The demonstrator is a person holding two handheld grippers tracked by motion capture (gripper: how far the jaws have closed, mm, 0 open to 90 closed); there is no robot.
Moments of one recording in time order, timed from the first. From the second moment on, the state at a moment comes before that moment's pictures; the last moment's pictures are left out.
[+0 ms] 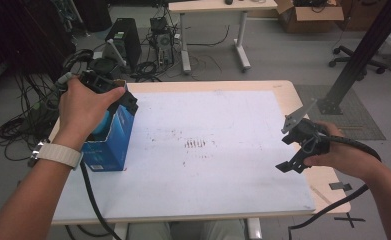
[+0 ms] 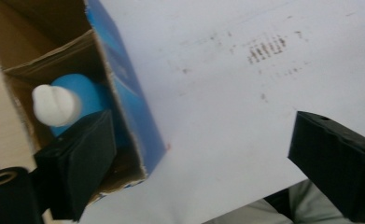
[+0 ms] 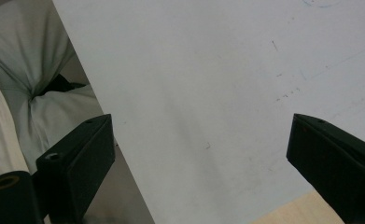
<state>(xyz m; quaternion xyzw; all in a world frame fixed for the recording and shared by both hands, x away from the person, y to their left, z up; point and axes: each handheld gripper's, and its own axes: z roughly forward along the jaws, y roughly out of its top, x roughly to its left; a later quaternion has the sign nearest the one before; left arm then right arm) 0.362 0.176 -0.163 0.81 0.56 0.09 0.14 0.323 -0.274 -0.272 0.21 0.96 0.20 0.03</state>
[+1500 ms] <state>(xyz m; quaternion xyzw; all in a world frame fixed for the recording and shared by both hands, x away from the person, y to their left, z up) 0.367 0.092 -0.176 0.91 0.41 0.04 0.12 0.333 -0.268 -0.270 0.21 0.96 0.20 0.02</state>
